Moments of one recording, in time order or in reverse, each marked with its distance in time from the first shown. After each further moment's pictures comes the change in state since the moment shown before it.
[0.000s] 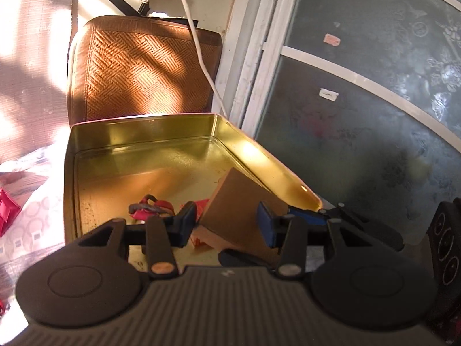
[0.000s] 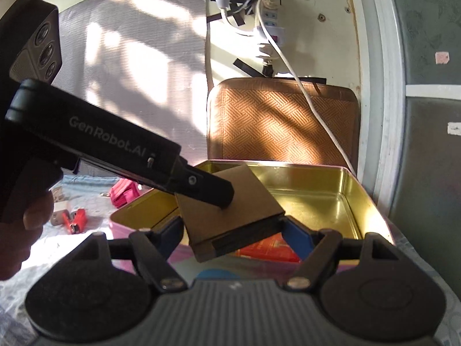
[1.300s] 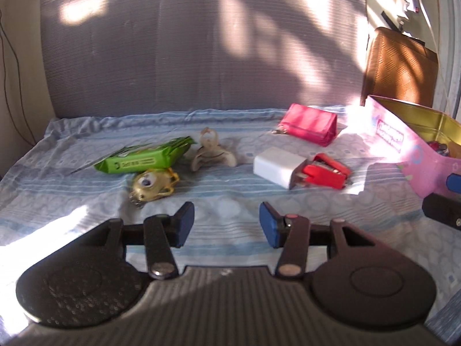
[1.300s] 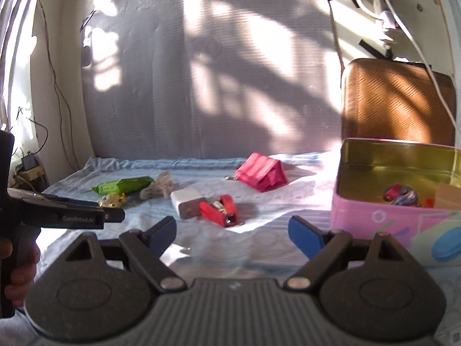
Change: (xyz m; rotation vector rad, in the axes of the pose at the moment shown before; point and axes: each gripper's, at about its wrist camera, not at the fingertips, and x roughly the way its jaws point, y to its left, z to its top) left arm -0.220 0.162 -0.155 -0.189 -0.070 0.803; right arm 0.006 0.203 -0.019 -0.012 0.065 0.250
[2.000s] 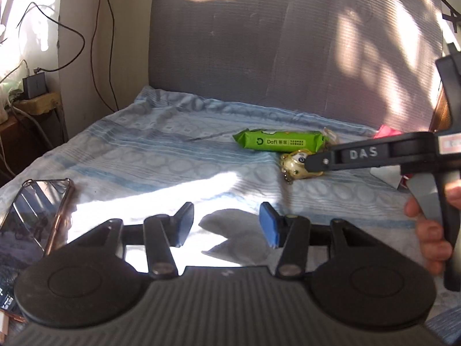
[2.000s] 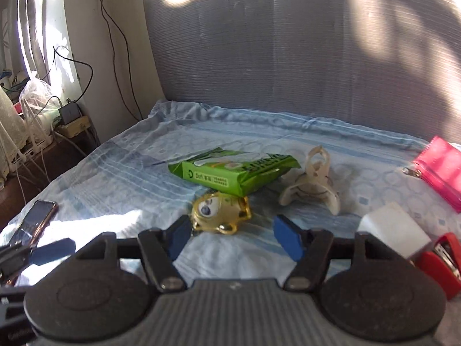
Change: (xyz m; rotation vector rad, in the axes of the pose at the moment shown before) left arm -0.018 0.126 -0.046 -0.209 -0.045 0.134; right arm 0.198 0.173 0.043 -0.112 0.288 0.264
